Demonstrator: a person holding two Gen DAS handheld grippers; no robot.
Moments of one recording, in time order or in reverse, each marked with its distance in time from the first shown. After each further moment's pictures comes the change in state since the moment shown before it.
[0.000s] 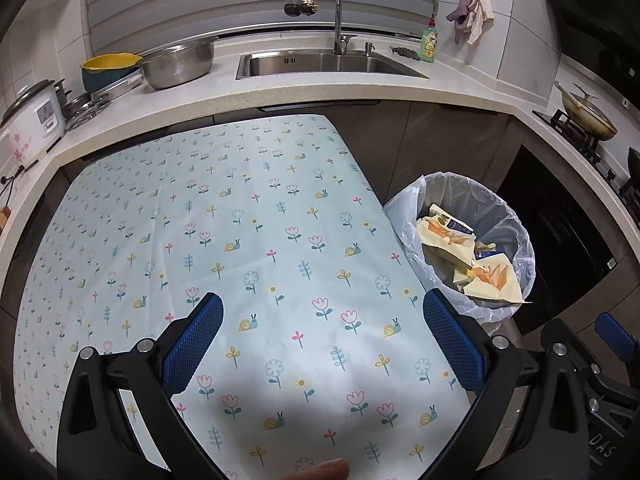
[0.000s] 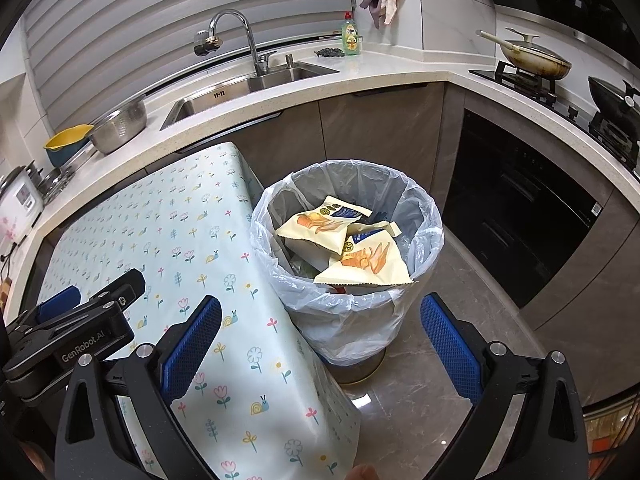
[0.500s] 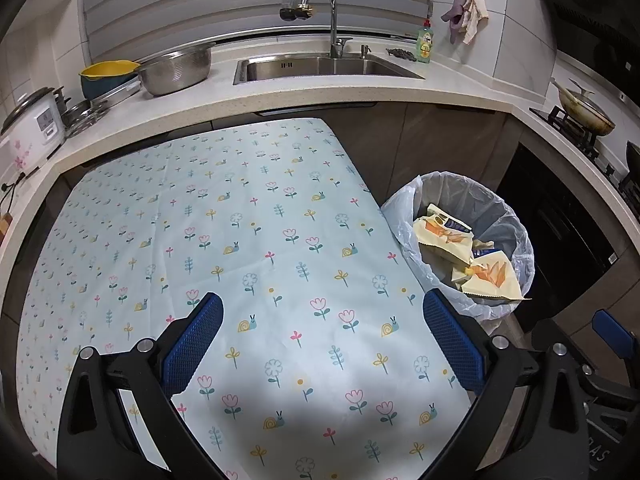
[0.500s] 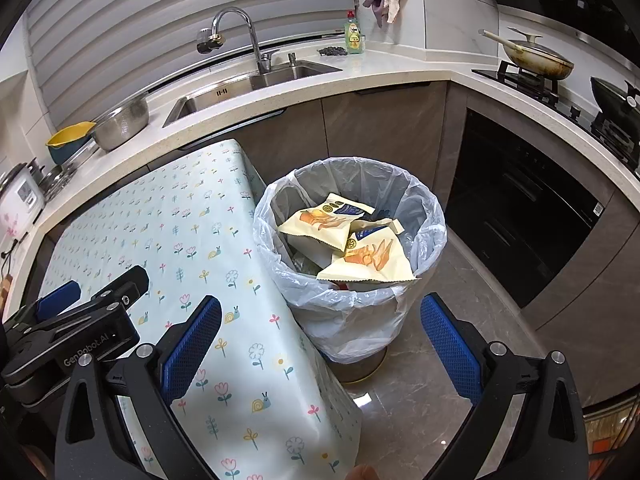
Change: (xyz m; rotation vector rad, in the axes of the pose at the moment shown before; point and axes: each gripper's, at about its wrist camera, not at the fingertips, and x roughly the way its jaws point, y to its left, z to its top) left arm -0.003 -0.006 -0.003 0.016 -0.015 0.009; right arm 0.003 0.001 -0.005 -0.007 0.003 0.007
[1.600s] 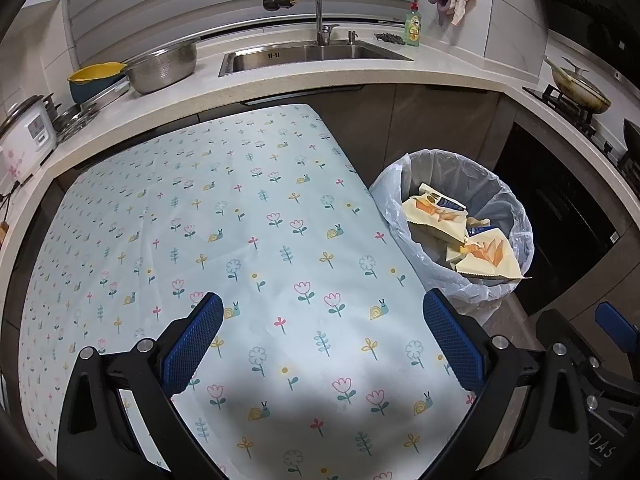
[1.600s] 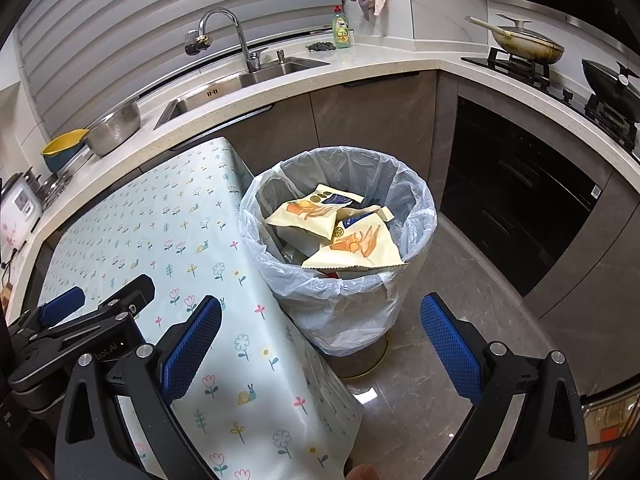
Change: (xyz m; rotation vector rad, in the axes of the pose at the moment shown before) left arm 0.009 -0.020 -0.010 0.050 0.040 0.001; right arm 0.003 -0.022 -0.009 0.039 0.010 0.005
